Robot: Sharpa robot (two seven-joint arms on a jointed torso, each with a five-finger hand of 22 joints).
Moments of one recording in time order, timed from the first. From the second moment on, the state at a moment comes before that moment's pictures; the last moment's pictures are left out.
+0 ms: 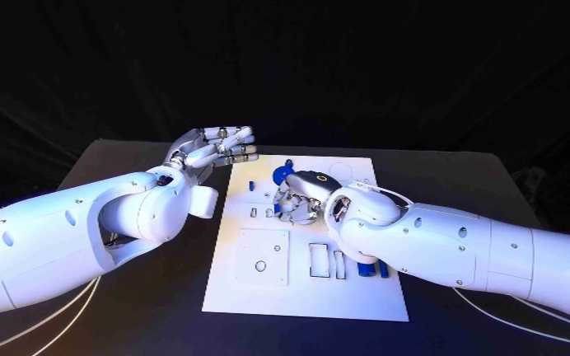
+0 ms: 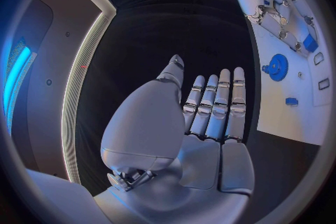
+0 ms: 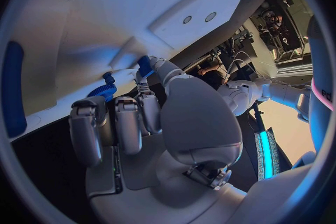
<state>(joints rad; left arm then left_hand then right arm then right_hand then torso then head) 1.22 -0.94 0.00 1.67 0.04 -0.40 0.36 1.44 -0.05 0.04 0.17 0.05 0.90 0.23 0.09 0.07 0.93 0.20 0.07 0.06 0.97 0.16 0.12 0.08 0.17 0.84 0.28 0.25 0.09 1.19 -0.53 -0.11 1.43 -1.48 -0.35 -0.20 1.31 -0.06 0.27 0.04 0.35 1.06 0.12 0.16 0.18 1.41 0.03 1.39 1.31 1.46 -0.03 1.53 1.31 0.01 1.47 0.08 1.57 1.31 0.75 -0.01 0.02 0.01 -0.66</state>
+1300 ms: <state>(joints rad) 1.22 -0.94 0.00 1.67 0.04 -0.40 0.36 1.44 -0.05 0.04 0.17 0.05 0.90 0.23 0.08 0.07 0.93 0.20 0.07 0.06 0.97 0.16 0.12 0.08 0.17 0.84 0.28 0.25 0.09 1.18 -0.52 -0.11 1.42 -1.50 -0.34 -0.21 1.28 -0.08 0.27 0.05 0.33 1.03 0.13 0.14 0.17 1.39 0.05 1.35 1.31 1.46 -0.03 1.53 1.31 0.01 1.47 0.08 1.57 1.31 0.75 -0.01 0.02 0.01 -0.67</state>
